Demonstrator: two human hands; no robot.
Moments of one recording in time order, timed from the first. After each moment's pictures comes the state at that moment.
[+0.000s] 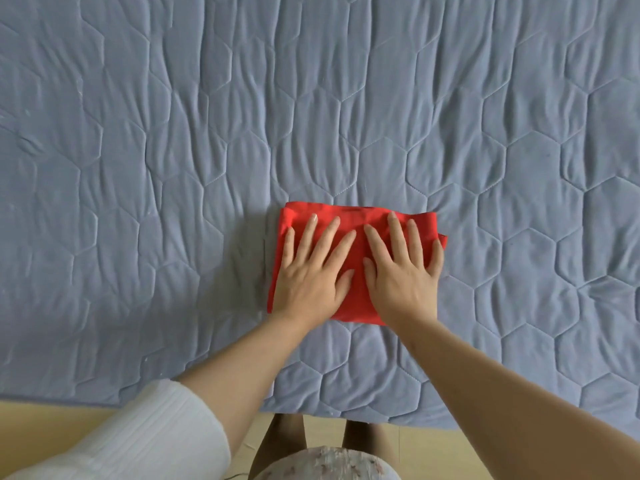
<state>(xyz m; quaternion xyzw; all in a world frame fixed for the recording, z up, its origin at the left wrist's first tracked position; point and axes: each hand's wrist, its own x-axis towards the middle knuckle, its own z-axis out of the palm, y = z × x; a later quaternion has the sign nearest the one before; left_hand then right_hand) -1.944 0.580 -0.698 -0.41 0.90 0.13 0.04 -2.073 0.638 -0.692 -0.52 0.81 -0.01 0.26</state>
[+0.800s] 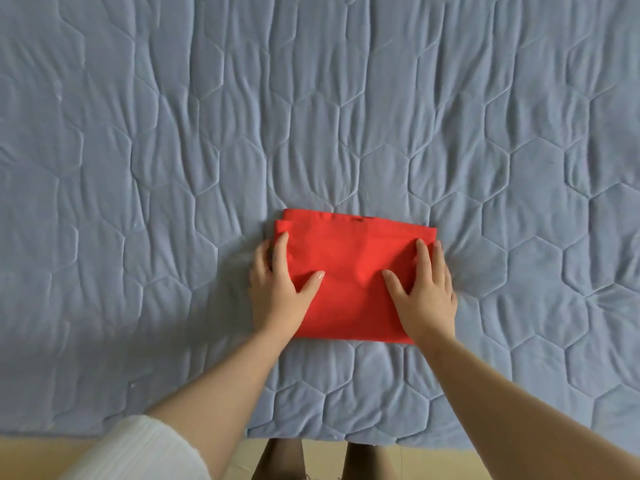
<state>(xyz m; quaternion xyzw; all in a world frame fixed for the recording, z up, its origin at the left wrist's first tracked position) -1.916 0.574 -0.731 -0.66 0.67 0.33 -0.06 -2.089 0.657 -0.729 -0.31 0.88 -0.10 0.34</state>
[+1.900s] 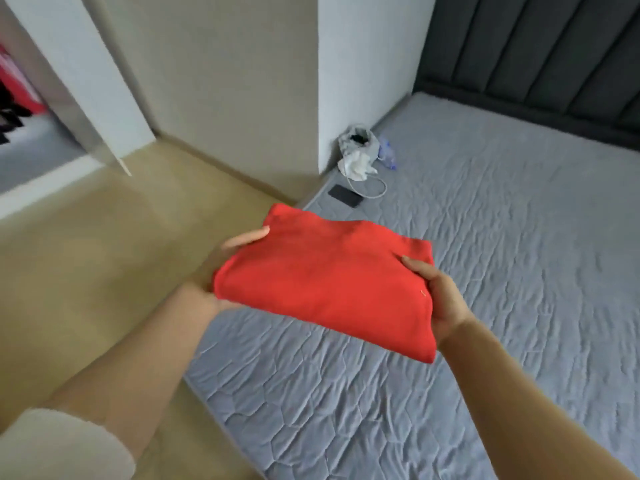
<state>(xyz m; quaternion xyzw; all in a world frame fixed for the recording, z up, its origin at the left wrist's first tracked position) -1.698 0.515 -0.258 -0.39 0.07 0.53 -0.75 -1.942 0.514 -0.256 -0.19 0.41 -0.37 0.81</state>
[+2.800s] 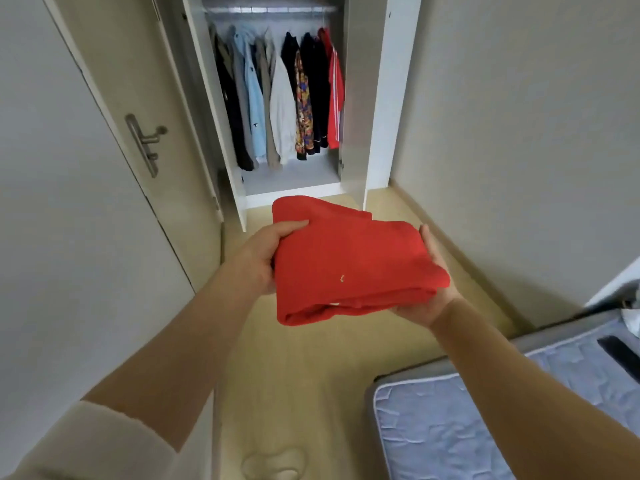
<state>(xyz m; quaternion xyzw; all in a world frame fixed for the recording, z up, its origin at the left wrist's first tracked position) -1.249 0.731 -0.126 -0.60 -0.01 0.46 -0.66 -1.395 0.575 -0.168 -0.33 0.21 -0.07 0.92</state>
